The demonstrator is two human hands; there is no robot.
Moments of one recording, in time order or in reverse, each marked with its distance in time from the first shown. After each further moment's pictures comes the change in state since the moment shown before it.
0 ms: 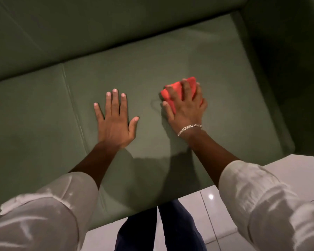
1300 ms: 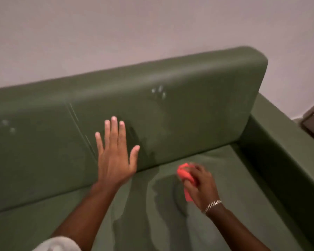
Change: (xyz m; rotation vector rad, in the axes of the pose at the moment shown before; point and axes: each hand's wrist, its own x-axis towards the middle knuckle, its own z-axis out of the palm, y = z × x) left_hand 0.131 -0.055 -0.250 -0.068 0.569 0.017; right_hand 0.094 -0.059 -0.137 0.662 0.122 -0.159
